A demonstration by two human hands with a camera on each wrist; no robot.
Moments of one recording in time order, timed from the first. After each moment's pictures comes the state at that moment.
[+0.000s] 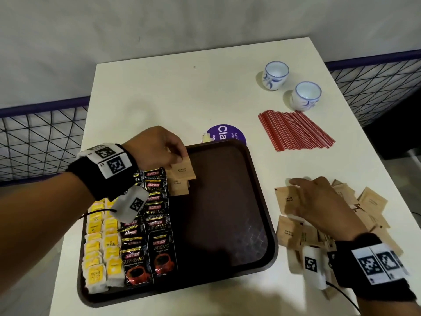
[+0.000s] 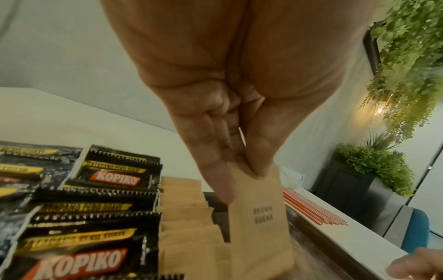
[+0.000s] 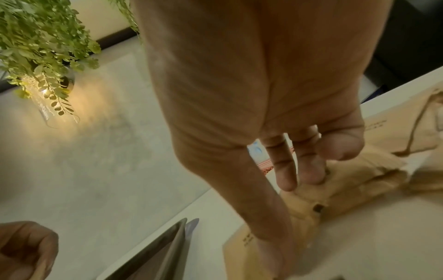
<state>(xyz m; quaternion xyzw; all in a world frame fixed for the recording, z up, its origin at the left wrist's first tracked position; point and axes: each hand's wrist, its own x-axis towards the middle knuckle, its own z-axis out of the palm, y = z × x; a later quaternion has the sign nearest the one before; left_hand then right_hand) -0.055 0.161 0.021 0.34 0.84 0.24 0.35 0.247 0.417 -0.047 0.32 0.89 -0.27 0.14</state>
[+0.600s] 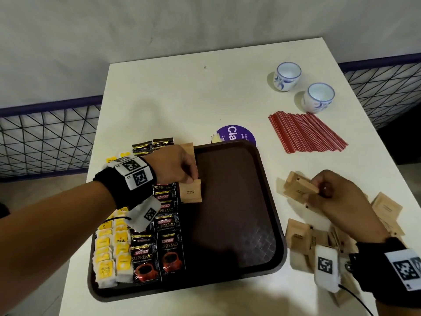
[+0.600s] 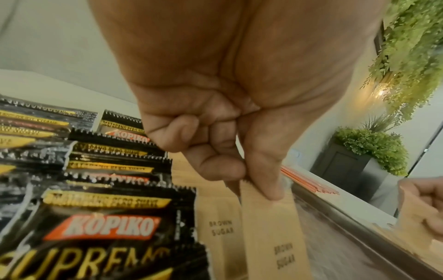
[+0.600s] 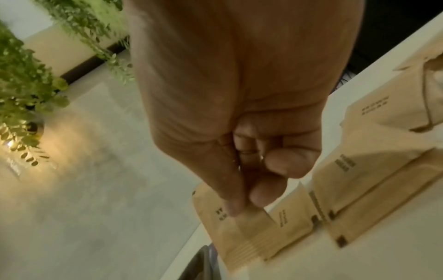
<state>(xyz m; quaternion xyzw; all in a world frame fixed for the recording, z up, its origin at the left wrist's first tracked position) -0.038 0.159 0.002 0.38 0.83 0.12 0.39 0.240 0.409 -0.013 0.37 0.82 -0.44 0.00</state>
